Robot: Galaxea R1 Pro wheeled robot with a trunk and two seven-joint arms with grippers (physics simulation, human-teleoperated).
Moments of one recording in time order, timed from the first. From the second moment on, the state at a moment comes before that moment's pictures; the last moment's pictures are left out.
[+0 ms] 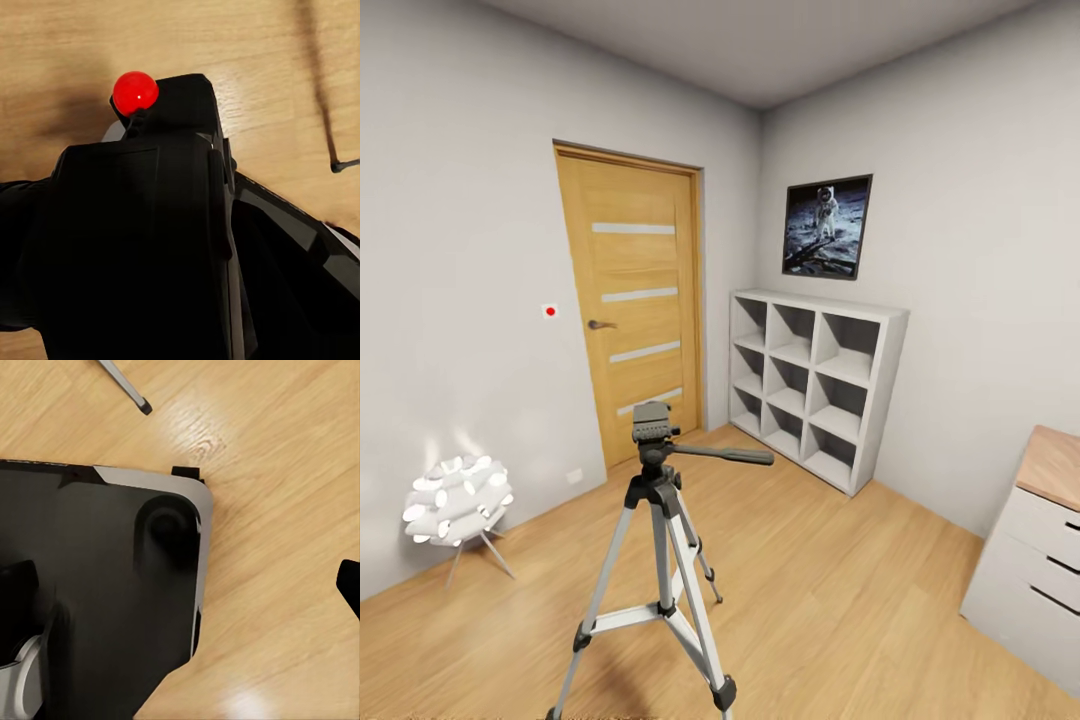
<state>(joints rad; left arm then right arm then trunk) -0.19 -0.02 0.13 0.00 0.42 -0.03 0.07 -0.16 -0.11 -0.34 0.03 0.40 -0.04 0.17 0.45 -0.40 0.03</state>
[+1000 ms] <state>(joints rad) -0.19 0.01 0.14 0.00 0.44 -0.02 0.07 -0.16 -0.12 -0.33 0.03 0.40 -0.03 0.17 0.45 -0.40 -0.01</state>
